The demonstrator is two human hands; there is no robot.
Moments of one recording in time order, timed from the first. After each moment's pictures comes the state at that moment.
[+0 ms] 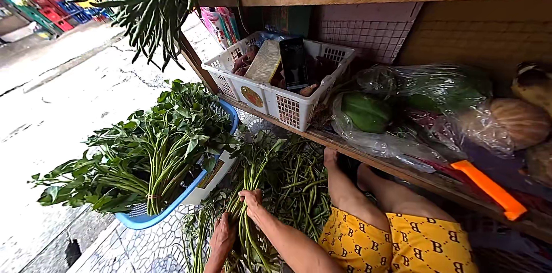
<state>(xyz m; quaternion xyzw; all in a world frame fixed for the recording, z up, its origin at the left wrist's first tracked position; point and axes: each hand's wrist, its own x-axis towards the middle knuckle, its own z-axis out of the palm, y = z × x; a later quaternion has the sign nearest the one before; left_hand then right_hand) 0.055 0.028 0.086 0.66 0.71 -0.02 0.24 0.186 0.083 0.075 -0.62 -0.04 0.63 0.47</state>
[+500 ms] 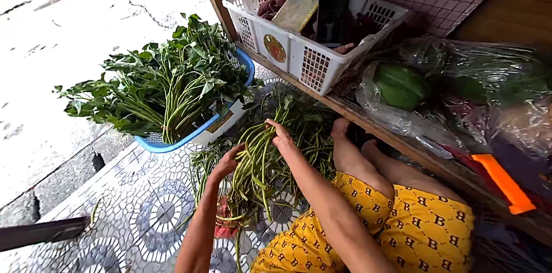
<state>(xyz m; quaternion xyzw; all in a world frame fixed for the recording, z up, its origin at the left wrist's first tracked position) 0.047 0.065 0.112 0.70 0.53 0.12 0.46 0.281 0.100 0.137 -0.49 0.07 0.66 0.56</state>
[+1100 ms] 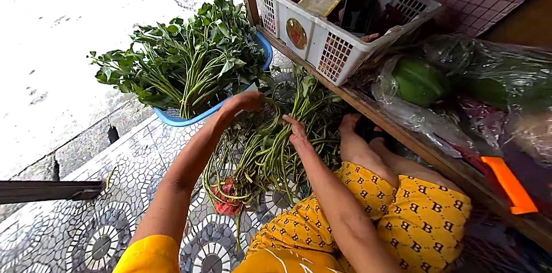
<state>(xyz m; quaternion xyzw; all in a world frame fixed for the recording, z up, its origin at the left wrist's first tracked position) 0.142 0.155 0.269 0.81 0.48 -0.16 0.31 0.289 0.059 0.119 -0.53 -0.03 0.60 0.60</state>
